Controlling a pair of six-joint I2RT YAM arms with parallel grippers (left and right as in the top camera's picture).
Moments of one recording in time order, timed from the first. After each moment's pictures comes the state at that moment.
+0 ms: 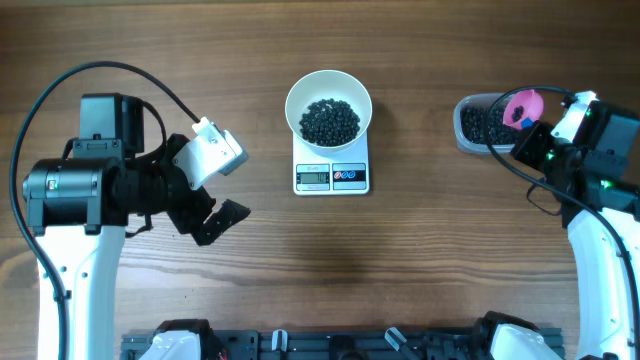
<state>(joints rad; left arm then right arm) 0.00 1.22 1.43 -1.46 0.51 0.85 -0.29 1.23 0.91 -0.49 -0.19 0.22</state>
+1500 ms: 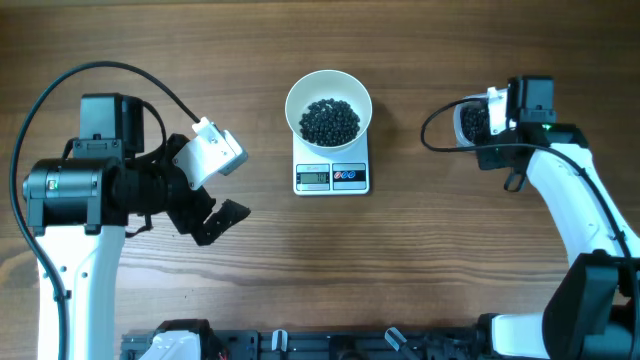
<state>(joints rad) 0.00 1.22 1.43 -1.46 0.51 0.85 -0.07 1.57 1.06 -0.66 0.11 -0.22</state>
